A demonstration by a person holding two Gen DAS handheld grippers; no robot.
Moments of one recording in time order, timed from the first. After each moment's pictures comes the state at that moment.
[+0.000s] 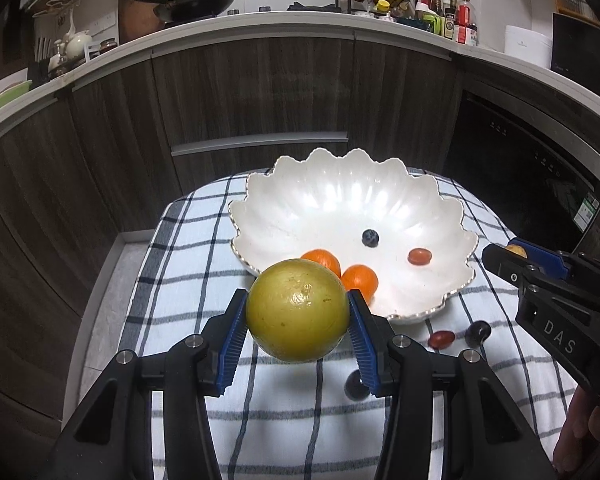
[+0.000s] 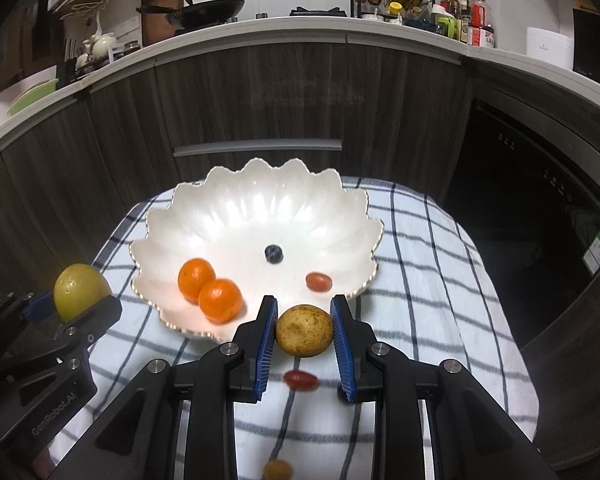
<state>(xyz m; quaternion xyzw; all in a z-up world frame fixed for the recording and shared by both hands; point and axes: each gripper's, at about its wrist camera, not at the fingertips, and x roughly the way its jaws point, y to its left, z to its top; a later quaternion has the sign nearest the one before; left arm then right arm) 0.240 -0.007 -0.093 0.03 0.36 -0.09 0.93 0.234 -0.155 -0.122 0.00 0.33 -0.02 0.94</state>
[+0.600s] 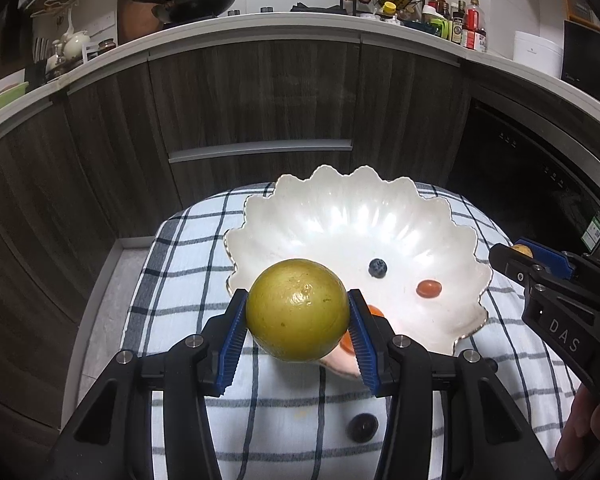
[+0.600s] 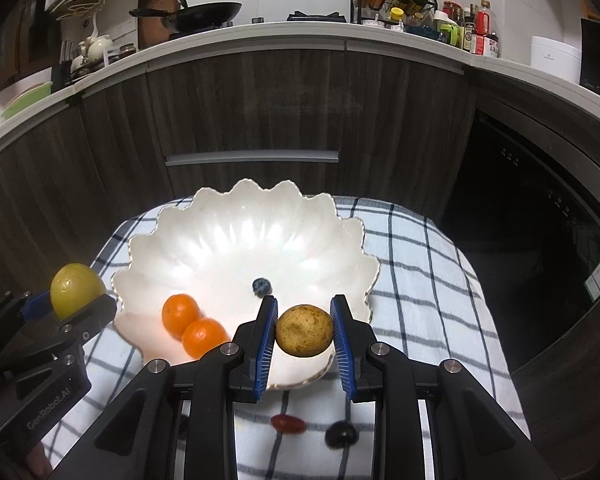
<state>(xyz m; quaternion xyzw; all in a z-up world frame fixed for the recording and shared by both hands) 0.276 -0.012 -0.085 0.03 0.36 -0.08 0.93 0.270 -0.162 -0.110 -0.01 0.32 -0.03 0.95</state>
